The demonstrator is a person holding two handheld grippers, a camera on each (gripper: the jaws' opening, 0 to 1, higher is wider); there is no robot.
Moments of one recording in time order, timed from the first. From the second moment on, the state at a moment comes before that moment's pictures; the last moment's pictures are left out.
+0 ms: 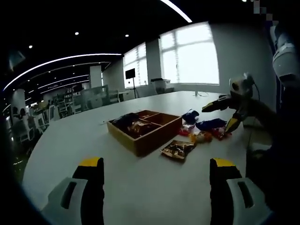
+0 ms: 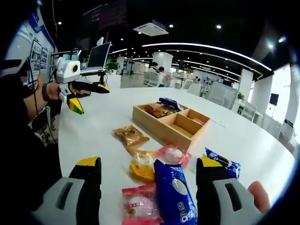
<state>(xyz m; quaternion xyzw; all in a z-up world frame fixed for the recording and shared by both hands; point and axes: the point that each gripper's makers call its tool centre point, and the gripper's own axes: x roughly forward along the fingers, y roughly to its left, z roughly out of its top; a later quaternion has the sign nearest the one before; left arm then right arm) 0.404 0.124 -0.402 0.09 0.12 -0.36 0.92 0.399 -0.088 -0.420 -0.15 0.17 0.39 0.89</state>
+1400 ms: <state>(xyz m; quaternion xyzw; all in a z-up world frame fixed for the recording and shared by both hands) 0.400 0.115 -0.408 0.07 0.13 -0.36 0.92 0.414 -0.041 -0.447 -0.17 0.23 0.43 0.86</state>
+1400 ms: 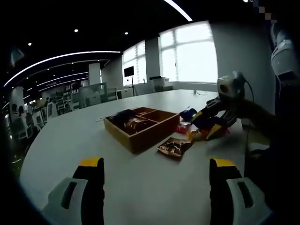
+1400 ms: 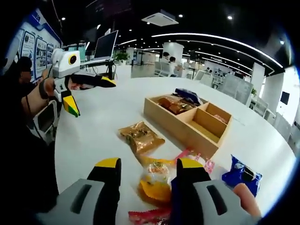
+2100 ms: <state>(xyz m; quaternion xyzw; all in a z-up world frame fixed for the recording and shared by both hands) 0.400 0.114 -0.407 0.07 0.12 -0.37 0.92 0.418 -0.042 -0.461 -0.17 0.26 0.43 0.85</state>
